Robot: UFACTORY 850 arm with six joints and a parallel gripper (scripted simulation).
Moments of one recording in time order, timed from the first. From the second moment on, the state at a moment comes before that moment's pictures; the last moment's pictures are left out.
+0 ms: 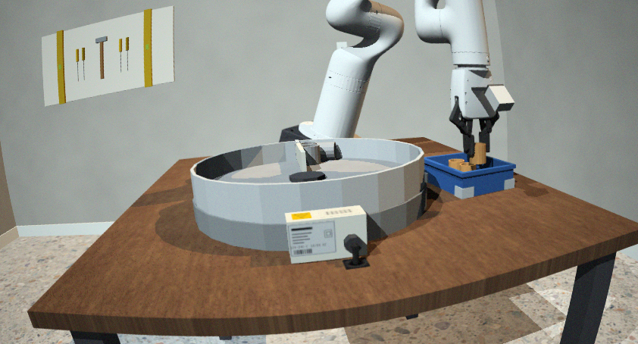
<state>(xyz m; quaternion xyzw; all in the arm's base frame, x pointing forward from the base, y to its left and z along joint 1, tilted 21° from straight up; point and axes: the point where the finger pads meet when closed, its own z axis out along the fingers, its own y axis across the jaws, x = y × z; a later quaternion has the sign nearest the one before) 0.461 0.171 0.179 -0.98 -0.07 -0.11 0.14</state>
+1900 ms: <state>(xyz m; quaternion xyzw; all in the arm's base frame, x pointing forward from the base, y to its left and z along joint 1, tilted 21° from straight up) 0.469 0.183 0.139 -0.98 -0.07 -0.11 0.14</state>
